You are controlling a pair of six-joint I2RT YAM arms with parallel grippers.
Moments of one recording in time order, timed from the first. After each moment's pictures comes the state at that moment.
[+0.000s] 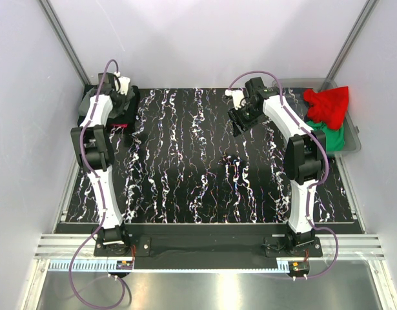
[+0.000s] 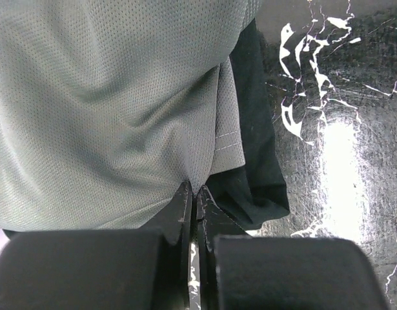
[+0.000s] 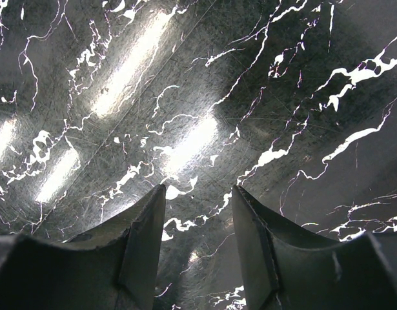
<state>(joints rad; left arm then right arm) 0.14 2.34 2.10 -0.66 0.04 0.39 0.28 2.11 1.92 -0.98 -0.37 -0.35</state>
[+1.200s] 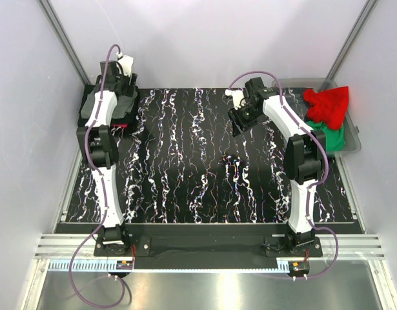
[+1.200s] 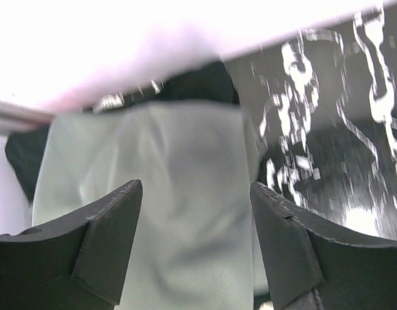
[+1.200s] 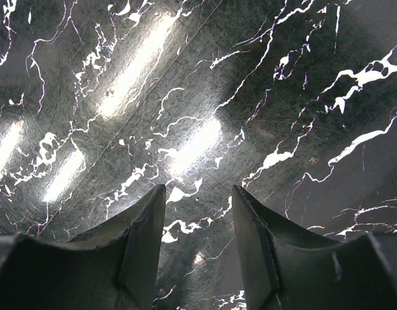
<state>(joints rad) 0.10 2.38 2.24 -0.42 0.10 0.39 0.28 2.12 1.92 -0.98 -0.39 -0.34</state>
